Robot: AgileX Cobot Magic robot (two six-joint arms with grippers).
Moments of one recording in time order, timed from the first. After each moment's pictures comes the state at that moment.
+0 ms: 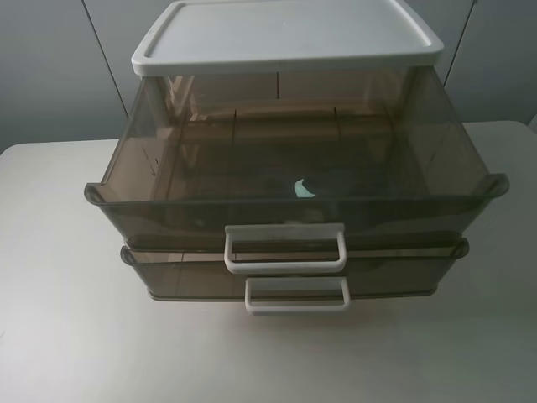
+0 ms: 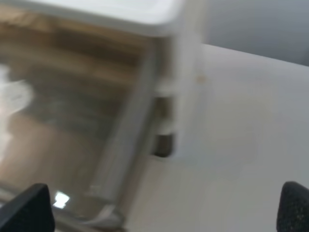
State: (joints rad) left arm -0.13 0.00 -0.51 0.02 1.08 -0.02; right arm 0.08 0.61 -0.93 0.28 1.12 -0.32
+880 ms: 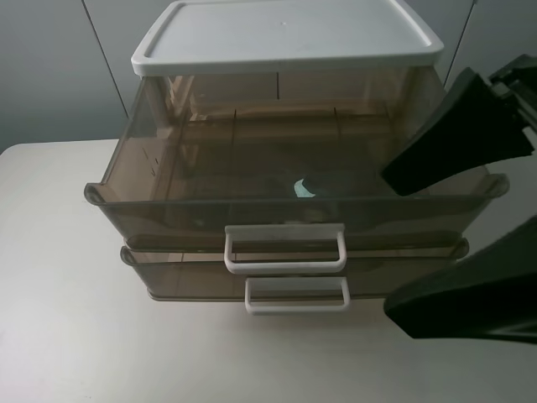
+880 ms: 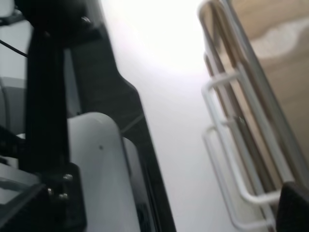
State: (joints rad) left arm -0.13 0.00 -0.51 0.02 1.08 -0.02; right arm 0.68 0.95 -0.93 0.63 1.16 -0.72
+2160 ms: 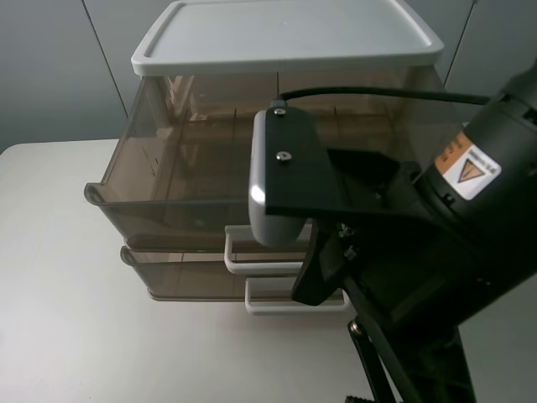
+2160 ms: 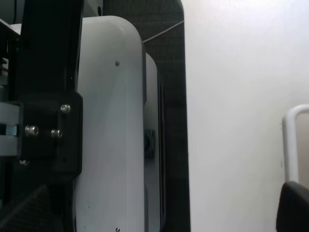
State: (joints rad) left arm -0.13 0.00 -0.51 0.02 1.08 -0.02; right arm 1.02 1.24 -0.87 0.45 1.00 -0.69
